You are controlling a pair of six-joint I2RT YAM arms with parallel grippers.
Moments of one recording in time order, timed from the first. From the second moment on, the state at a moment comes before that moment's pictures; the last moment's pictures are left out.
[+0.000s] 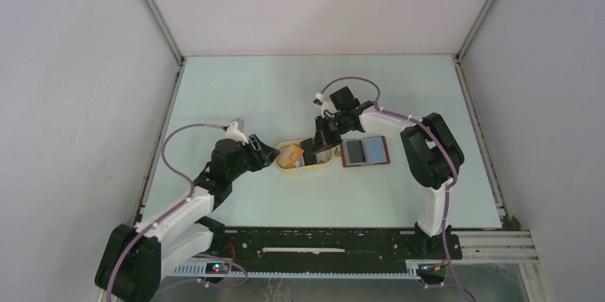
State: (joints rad) left arm -0.39 0.98 0.30 0.22 0.16 -0.74; right arm 0.57 1.97 1.29 -0.36 -0.66 0.39
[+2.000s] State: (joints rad) left arm -0.73 1.76 0.78 0.98 0.57 -0.95; right arm 0.06 1.86 1.33 -1.37 -1.37 -0.95
